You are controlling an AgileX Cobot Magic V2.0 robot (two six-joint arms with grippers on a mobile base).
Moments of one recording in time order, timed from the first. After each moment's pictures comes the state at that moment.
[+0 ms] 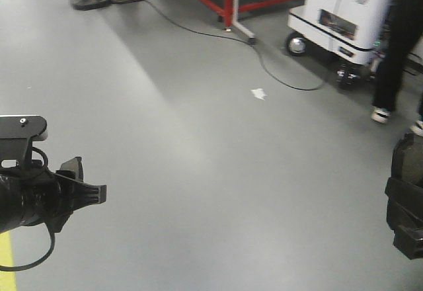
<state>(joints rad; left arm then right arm) -0.57 1.17 -0.71 0.60 0.64 -1.03 0.31 0.56 -0.48 -0.18 0.39 0.30</state>
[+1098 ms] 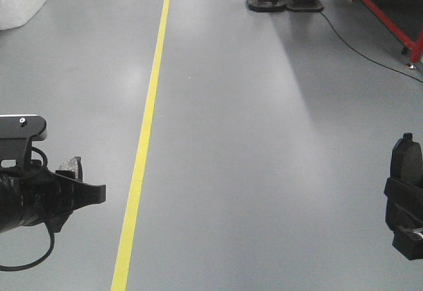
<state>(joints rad) -0.57 1.17 -0.71 0.60 0.64 -1.03 0.31 0.56 -0.48 -0.18 0.39 0.30</state>
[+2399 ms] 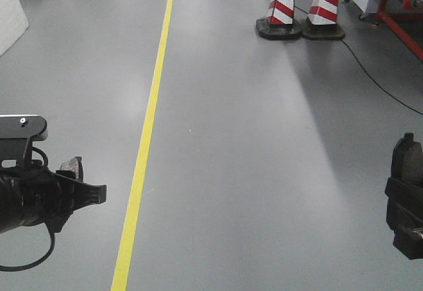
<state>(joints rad) -0.57 1.17 -0.71 0.60 0.64 -1.03 0.31 0.56 -0.48 -0.18 0.39 0.30</state>
